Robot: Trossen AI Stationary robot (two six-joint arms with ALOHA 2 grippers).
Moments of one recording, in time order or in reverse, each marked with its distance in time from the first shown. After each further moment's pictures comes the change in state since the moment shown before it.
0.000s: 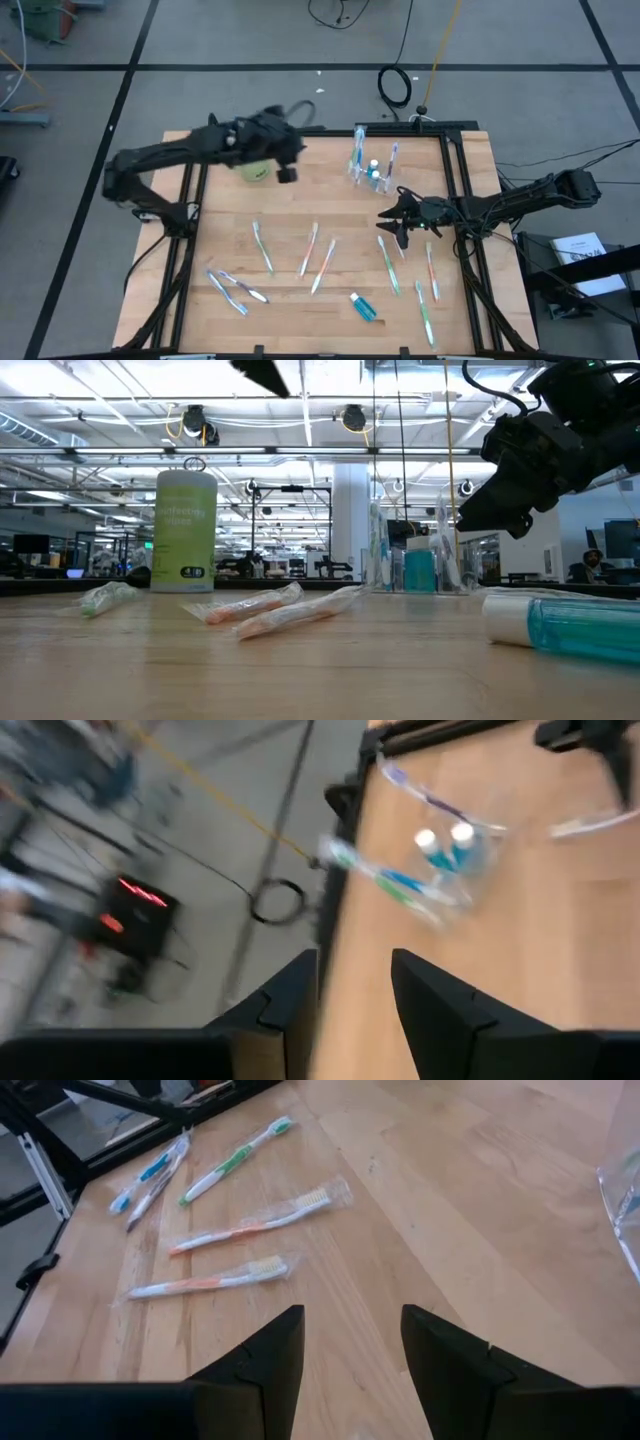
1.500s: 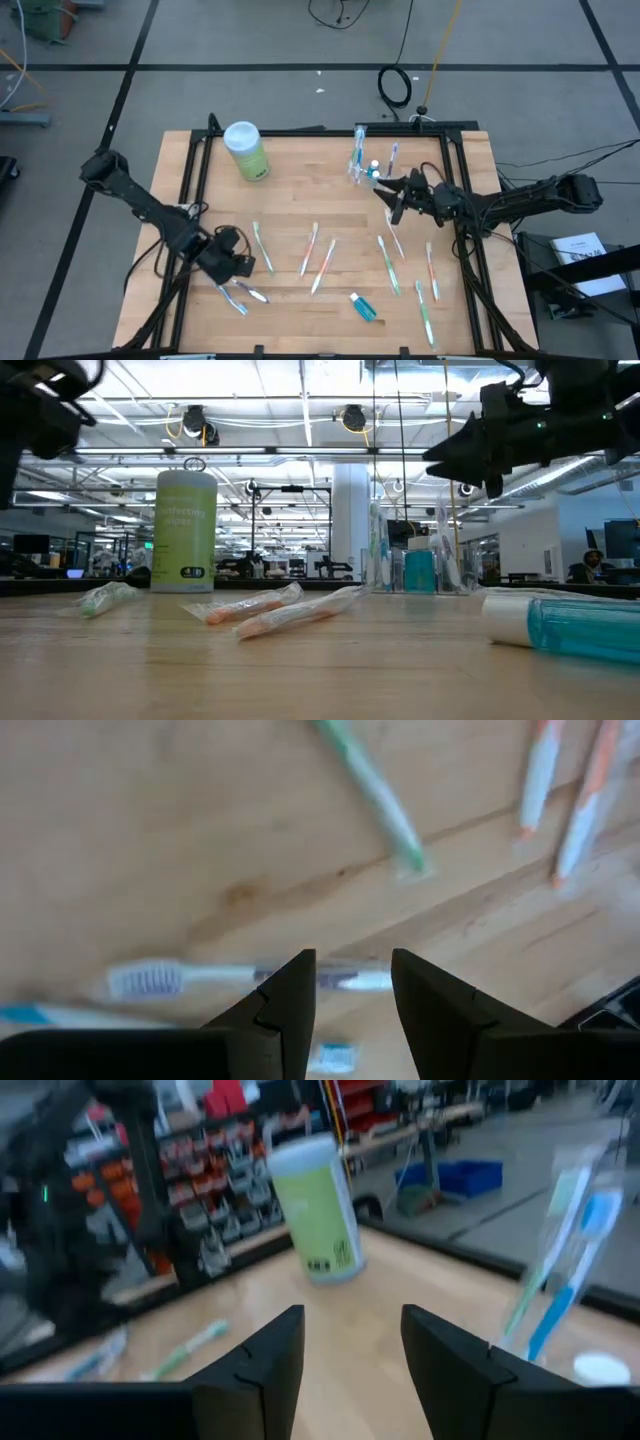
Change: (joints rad) left arm -0.866 -0.268 -0.886 0.068 0.213 -2.327; right arm -0.109 0.000 0.001 0.385 0.237 -0.161
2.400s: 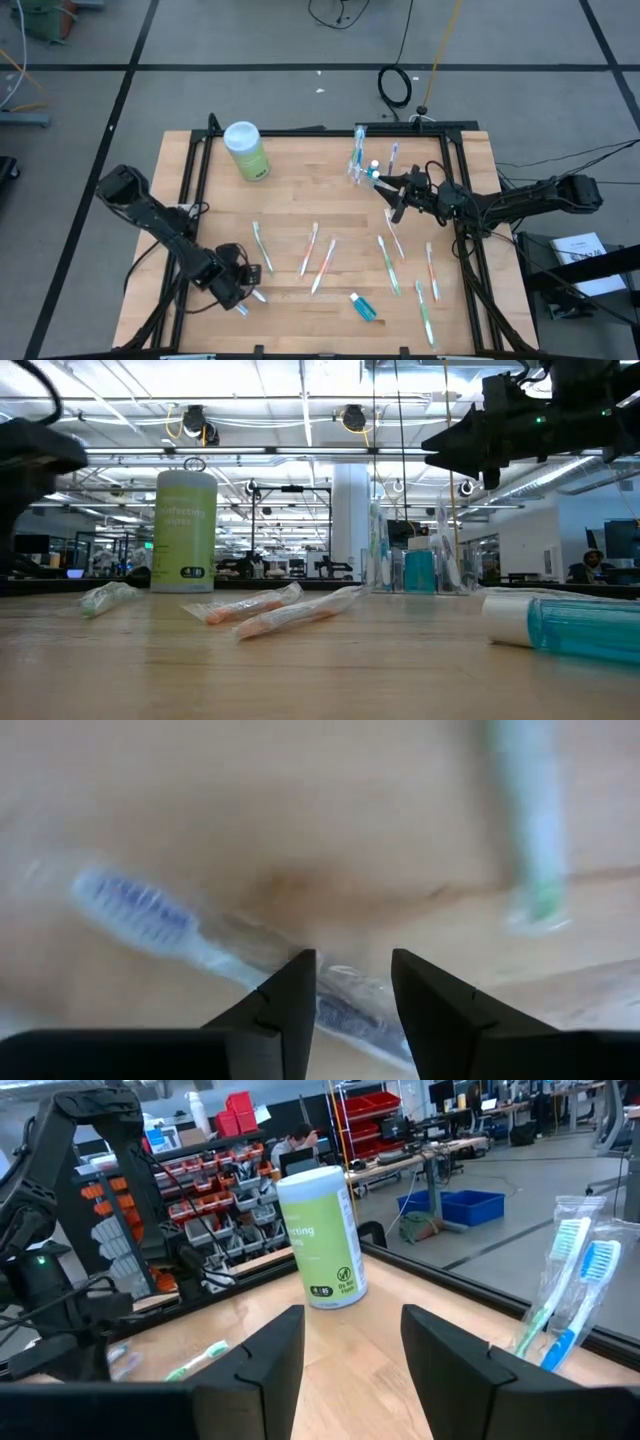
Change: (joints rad) left arm -0.099 0.306 0.000 0.094 -0.127 -0.295; right arm -0.006 0.000 0.000 0.073 -0.002 -0.076
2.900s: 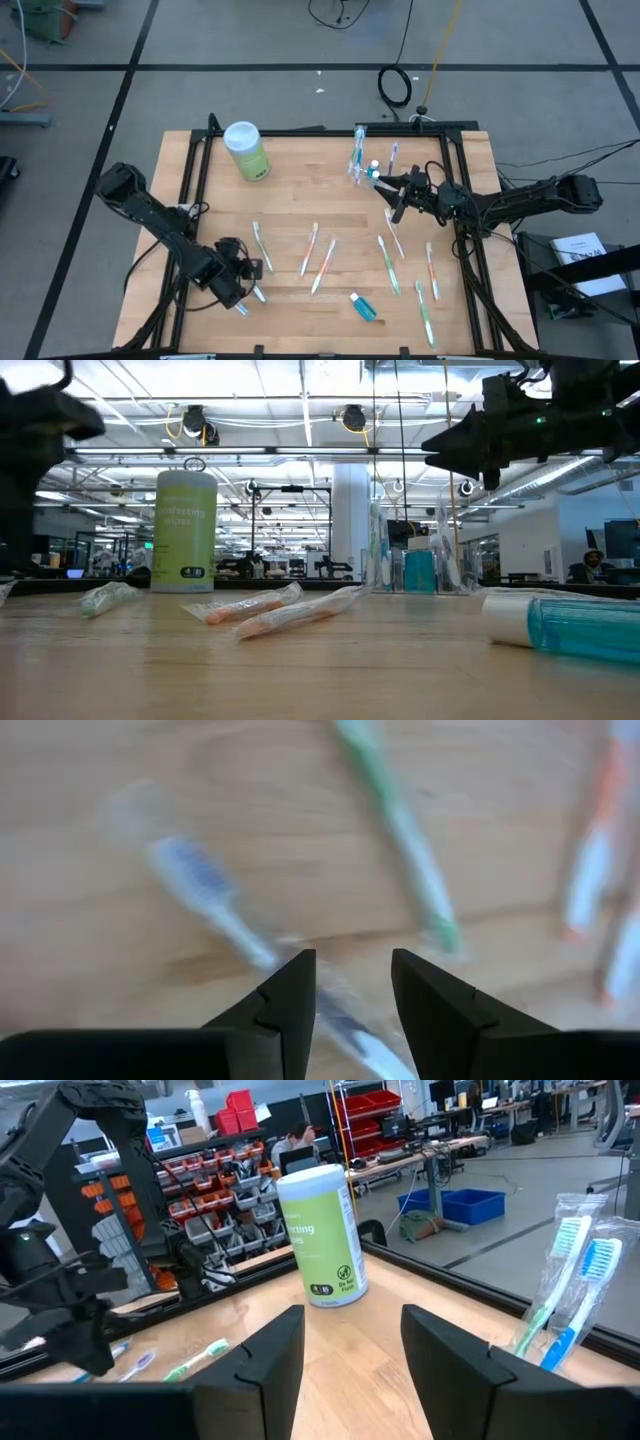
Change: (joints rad) left arm 0.016 -0.032 0.100 -0.187 -0.060 -0.024; right arm 0.001 0.000 0.000 -0.005 -0.002 0.000
